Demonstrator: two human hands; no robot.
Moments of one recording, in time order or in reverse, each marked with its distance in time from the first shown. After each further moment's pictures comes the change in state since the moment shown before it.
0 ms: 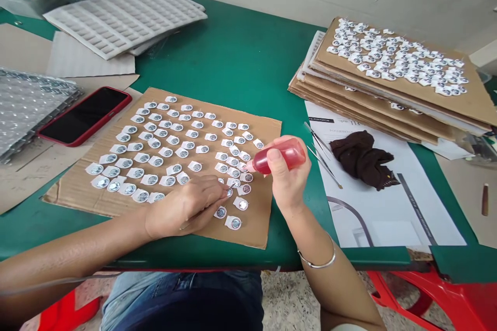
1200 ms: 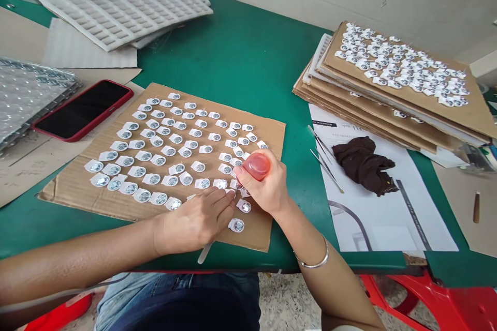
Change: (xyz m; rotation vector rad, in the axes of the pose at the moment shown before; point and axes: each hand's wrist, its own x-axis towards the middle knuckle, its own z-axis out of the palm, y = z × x) left_hand -0.008 0.014 0.020 0.494 -0.017 0.202; right_hand -0.010 -0.004 0.018 -0.448 -0.279 -0.103
